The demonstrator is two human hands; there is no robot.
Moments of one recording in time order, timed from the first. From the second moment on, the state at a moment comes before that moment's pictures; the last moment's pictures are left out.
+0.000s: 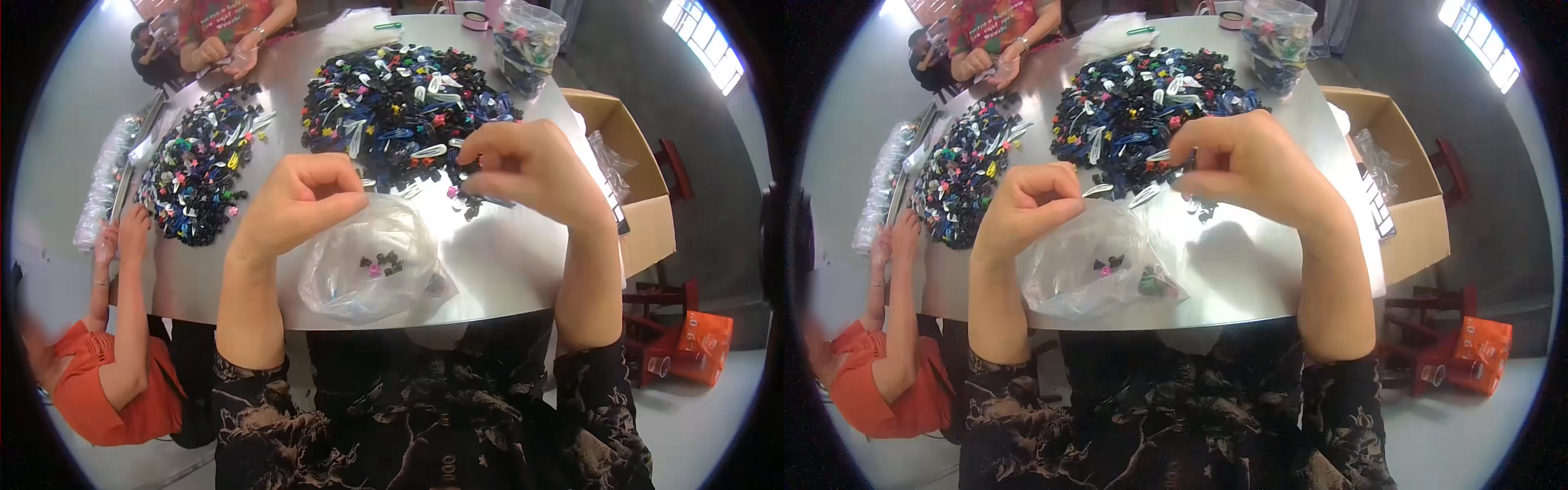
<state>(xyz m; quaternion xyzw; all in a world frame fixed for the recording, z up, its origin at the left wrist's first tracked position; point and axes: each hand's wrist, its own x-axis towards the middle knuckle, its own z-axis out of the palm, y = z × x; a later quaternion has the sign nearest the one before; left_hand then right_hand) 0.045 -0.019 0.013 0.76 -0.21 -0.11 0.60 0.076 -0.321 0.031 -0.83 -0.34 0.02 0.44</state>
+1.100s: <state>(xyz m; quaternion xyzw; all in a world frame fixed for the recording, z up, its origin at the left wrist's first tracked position) 0.059 -0.012 0.002 0.79 -0.19 -0.31 0.48 0.055 -0.277 0.028 -0.69 -0.40 0.11 0.59</state>
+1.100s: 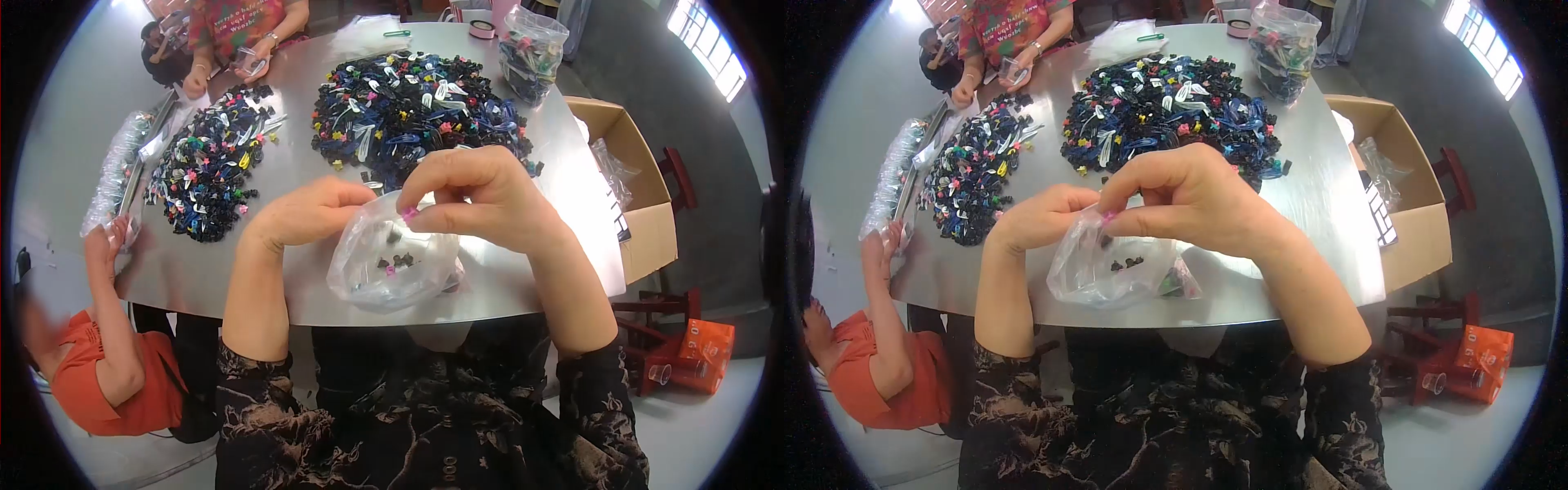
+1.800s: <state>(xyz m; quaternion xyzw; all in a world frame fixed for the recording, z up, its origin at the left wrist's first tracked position) 0.064 -0.013 -0.015 0.75 -0.19 -0.32 0.55 0.046 -0.340 -0.039 -0.92 -0.24 -0.08 0.28</state>
